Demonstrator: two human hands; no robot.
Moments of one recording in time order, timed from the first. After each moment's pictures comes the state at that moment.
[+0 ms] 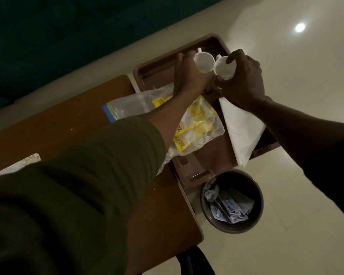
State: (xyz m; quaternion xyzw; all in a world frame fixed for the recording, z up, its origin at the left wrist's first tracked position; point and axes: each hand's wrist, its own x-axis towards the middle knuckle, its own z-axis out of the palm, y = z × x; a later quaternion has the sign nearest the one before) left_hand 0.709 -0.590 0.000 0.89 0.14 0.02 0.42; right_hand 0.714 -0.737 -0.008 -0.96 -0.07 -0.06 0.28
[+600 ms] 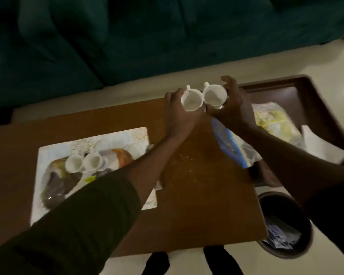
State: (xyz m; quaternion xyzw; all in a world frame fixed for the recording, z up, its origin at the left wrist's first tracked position) left_hand 0.487 -0.338 0.089 0.85 0.26 0.17 0.43; right_hand 0.567 -0.472 0.089 -0.90 -0.23 0.01 0.37
